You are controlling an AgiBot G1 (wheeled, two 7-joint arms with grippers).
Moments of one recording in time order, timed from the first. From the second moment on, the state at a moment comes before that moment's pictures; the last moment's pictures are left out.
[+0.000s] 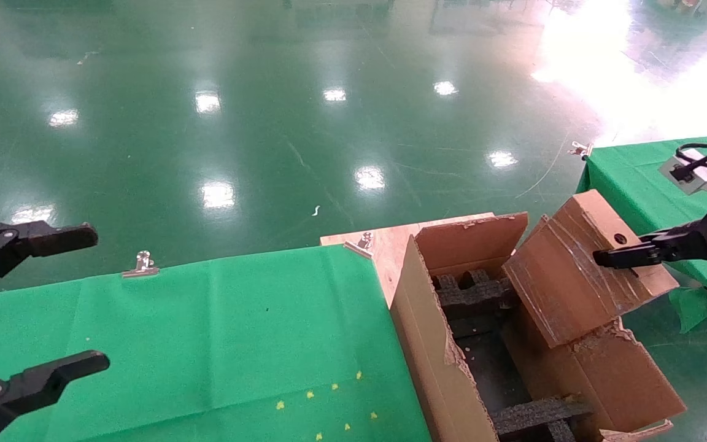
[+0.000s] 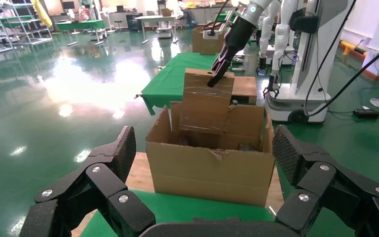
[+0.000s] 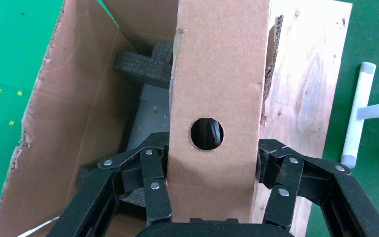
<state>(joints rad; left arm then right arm) -1.08 0.57 0.36 -1.24 0.65 1.45 -0.14 2.10 -0.59 -1.40 0.01 -1.30 -1.49 0.37</state>
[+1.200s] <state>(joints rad) -1.08 0.57 0.36 -1.24 0.65 1.45 -0.14 1.85 -0.71 -1.35 -0.14 -1.25 -1.33 0.41</state>
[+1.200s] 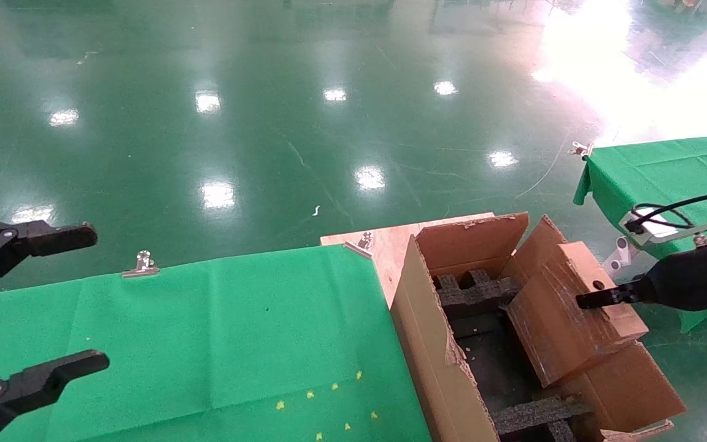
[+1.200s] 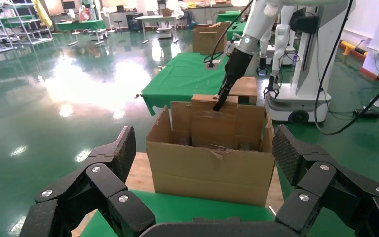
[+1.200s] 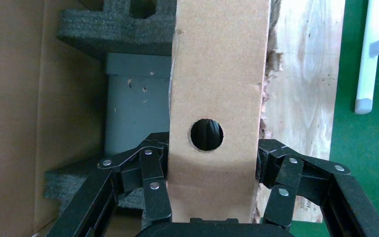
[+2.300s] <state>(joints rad) -1.08 0.57 0.36 -1.24 0.65 1.45 -0.14 1.67 -0.89 -1.31 -0.26 -1.20 -1.16 0.38</state>
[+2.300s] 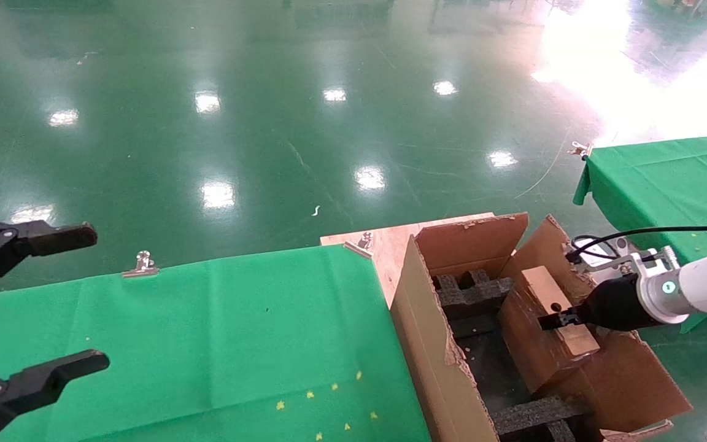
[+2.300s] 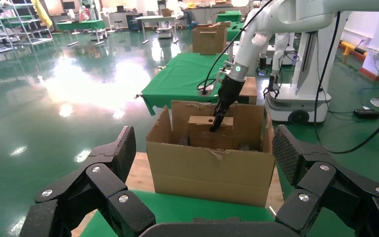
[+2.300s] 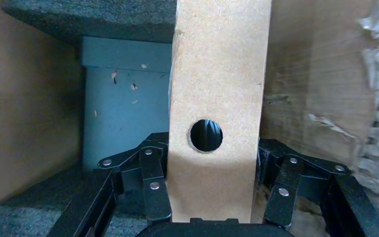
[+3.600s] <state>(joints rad) -1.08 0.57 0.36 -1.24 0.65 1.45 -0.14 1.53 -0.90 -1.30 -0.14 -1.21 -1.04 0.51</state>
